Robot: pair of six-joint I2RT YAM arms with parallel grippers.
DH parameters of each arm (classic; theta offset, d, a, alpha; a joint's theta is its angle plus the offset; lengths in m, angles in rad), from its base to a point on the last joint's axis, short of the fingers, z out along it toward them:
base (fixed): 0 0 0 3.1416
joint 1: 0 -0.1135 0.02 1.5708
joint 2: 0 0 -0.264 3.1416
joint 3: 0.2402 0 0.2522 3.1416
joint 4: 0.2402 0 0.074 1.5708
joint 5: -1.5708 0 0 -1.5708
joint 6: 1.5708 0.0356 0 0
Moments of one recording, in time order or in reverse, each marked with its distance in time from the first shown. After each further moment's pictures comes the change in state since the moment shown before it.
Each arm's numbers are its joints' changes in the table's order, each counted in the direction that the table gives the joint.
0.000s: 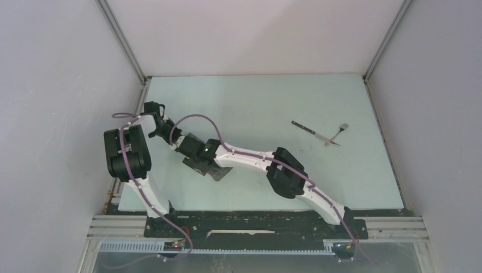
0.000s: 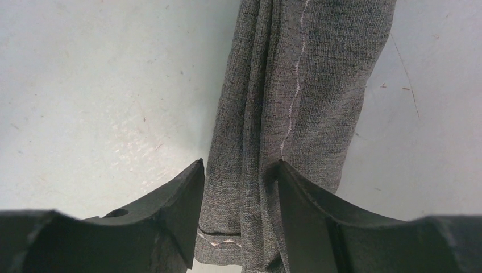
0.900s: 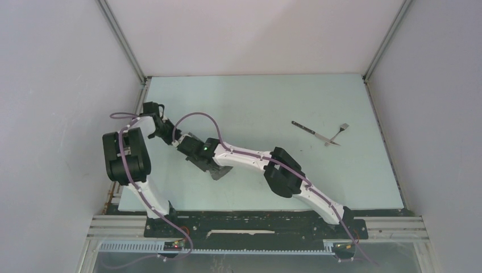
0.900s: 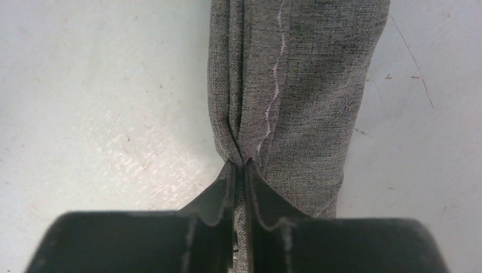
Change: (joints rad) left arm 0.000 -0.029 -0.020 -0.011 0.016 0.007; right arm 0.010 0.050 0.051 0.031 -0.024 0.092
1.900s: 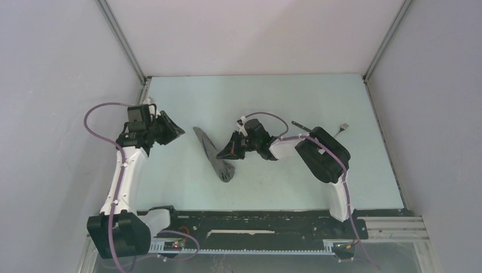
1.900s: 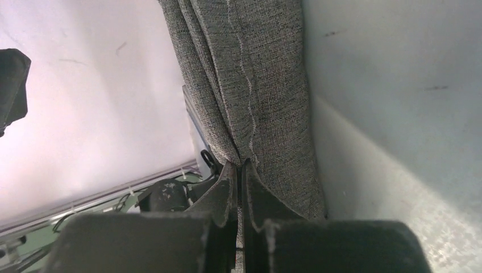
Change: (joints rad) left arm 0.073 -0.730 -0.135 0.133 0.093 0.062; right arm 0.380 -0.423 -1.034 -1.146 0.824 1.054
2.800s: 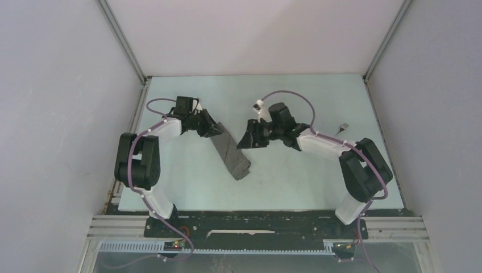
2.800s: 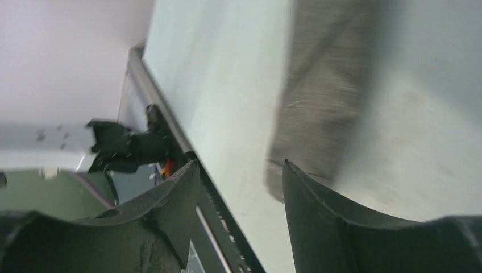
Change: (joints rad) left arm 0.278 0.609 0.085 -0.367 -0.263 -0.188; right arm 0.204 -0.373 -0.121 0.379 0.052 -0.562
